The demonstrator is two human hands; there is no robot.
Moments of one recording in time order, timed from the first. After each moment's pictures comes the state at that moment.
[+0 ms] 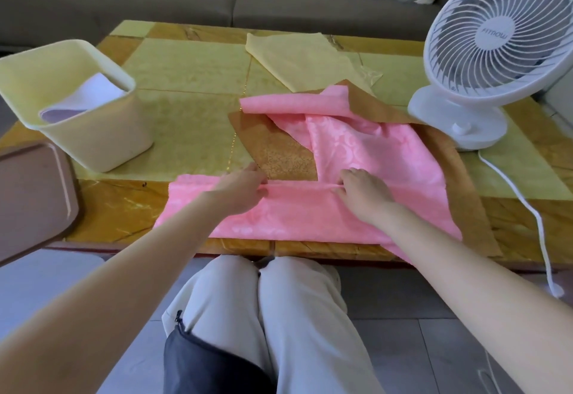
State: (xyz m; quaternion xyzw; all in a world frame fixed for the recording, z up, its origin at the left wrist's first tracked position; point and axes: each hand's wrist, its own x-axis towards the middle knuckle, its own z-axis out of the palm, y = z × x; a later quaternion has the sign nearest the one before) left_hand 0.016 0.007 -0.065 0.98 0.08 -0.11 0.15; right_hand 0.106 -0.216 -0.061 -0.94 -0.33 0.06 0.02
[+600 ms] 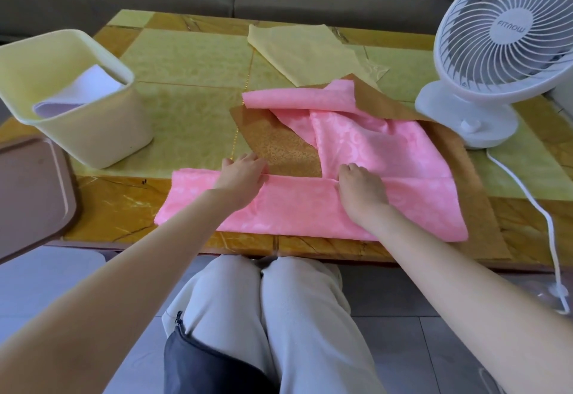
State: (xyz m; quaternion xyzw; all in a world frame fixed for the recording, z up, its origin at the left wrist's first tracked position) left_hand 0.024 0.016 -0.076 0.99 0.10 -0.01 0.11; right_hand 0.095 -0.192 -0.064 -0.96 -0.29 0.00 -0.04
